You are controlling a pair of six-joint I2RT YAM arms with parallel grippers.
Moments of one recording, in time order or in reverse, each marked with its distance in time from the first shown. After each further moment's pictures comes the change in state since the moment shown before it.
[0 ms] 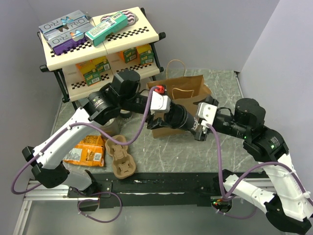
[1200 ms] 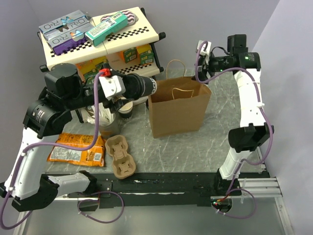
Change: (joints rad) left arm 0.307 -0.243 0.090 -0.161 -0.204 0.050; right arm -0.557 0.975 0.871 -0.364 -0.467 -0.343
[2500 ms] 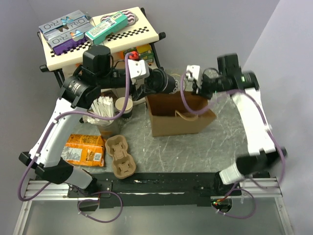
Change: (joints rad) left arm -0.012 0.289 0.141 0.086 0.151 -0.040; right arm 0.149 -0.275 -0.368 -0.030 0.255 -0.035
